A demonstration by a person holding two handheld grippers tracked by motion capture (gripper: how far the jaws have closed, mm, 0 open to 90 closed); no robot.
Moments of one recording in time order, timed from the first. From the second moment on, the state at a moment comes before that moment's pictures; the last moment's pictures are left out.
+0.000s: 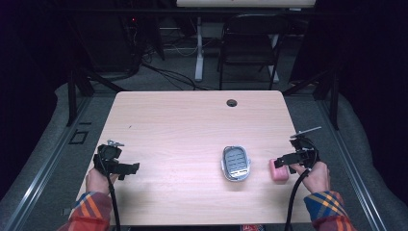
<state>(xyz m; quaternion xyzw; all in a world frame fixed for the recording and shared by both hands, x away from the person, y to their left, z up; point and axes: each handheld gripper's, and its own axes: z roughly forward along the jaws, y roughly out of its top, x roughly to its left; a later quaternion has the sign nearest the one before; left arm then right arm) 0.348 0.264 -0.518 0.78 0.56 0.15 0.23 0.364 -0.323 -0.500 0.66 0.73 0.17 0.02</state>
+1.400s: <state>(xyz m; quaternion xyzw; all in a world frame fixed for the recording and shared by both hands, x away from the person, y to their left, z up) 0.348 0.262 -0.518 0.79 0.55 0.15 0.23 0.389 -0.297 -0.527 0.67 0.74 0.09 0.02</state>
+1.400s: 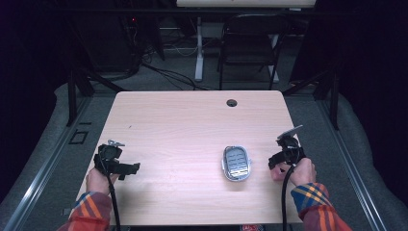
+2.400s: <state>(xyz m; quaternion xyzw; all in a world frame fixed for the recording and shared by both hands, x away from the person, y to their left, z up) 0.348 0.260 -0.518 0.79 0.55 0.15 0.23 0.391 -0.293 -0.533 0.66 0.74 0.07 0.02</state>
